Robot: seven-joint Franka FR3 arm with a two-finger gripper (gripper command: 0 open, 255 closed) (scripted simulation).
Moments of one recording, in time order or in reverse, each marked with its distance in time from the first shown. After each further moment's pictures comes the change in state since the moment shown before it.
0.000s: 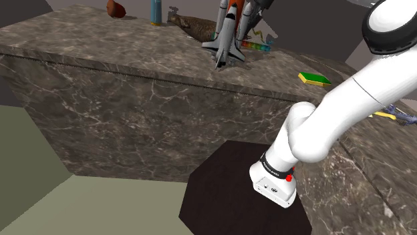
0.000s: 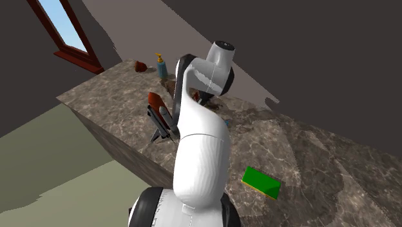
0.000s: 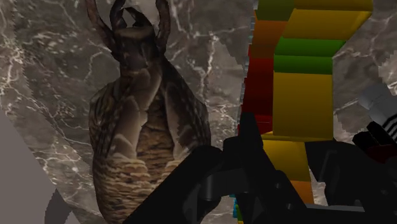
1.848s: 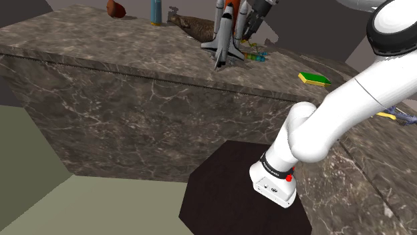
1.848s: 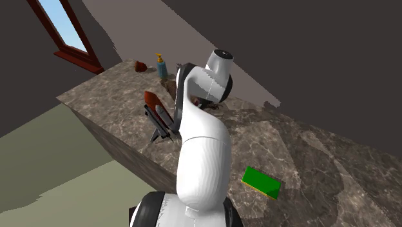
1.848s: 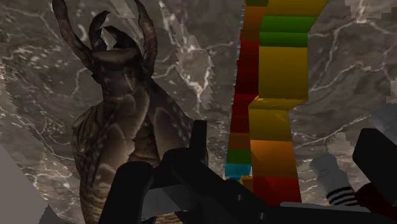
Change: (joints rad) arm -0.013 -0.030 0.013 -0.097 -0.019 0.074 0.009
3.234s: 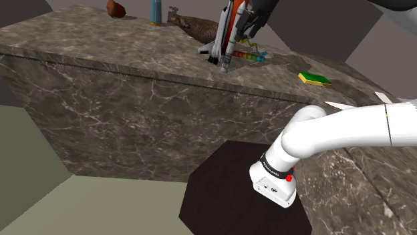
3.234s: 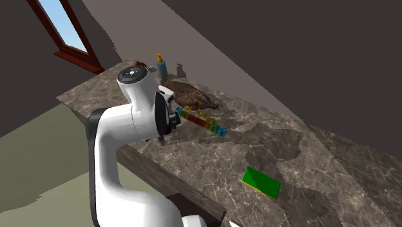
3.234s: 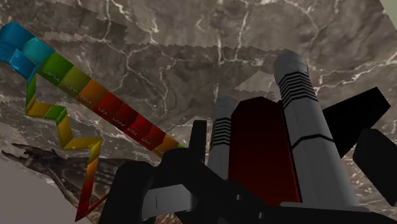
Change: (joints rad) arm -0.344 -0.463 0.749 -0.381 -0.132 -0.013 1.201
